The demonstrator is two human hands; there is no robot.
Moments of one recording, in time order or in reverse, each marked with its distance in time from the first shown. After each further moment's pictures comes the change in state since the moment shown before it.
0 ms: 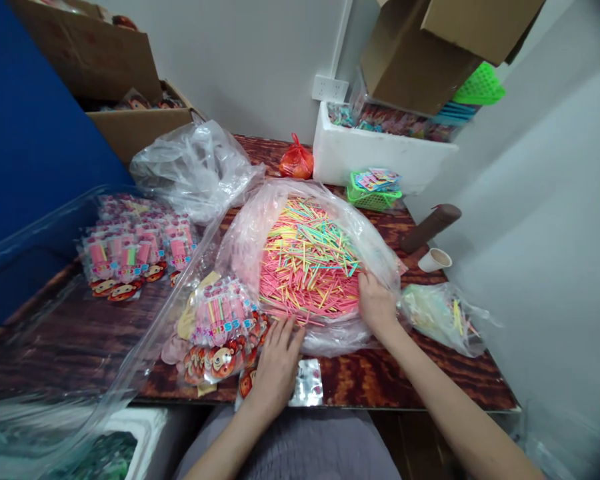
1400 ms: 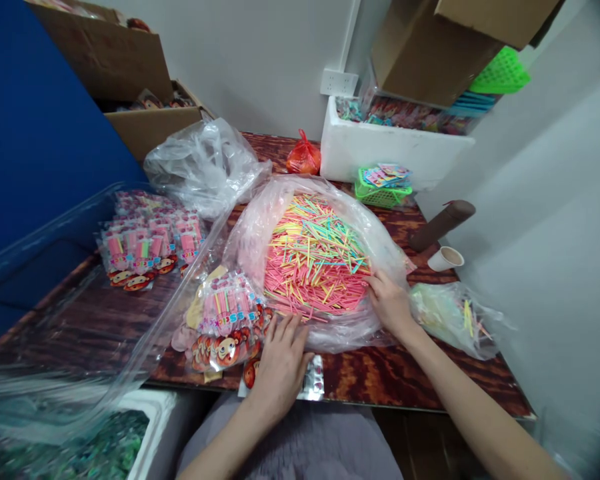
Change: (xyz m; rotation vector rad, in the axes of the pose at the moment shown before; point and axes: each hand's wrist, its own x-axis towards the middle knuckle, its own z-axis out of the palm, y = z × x) left_hand 0.007 0.024 -0.040 -0.065 0.024 -0.060; right_hand -0.004 0.031 0.011 0.527 0.217 -0.181
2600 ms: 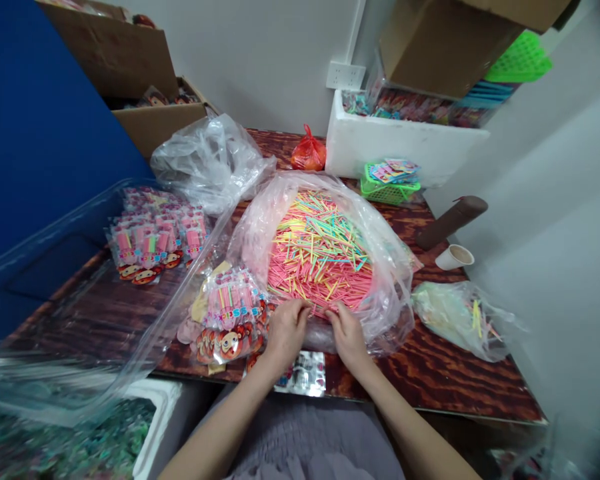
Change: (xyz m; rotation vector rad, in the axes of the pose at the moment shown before) left_hand 0.049 -0.012 0.014 -0.380 0.137 -0.261; right_hand -0.045 -0.113 0.033 0.796 -0.044 0.271
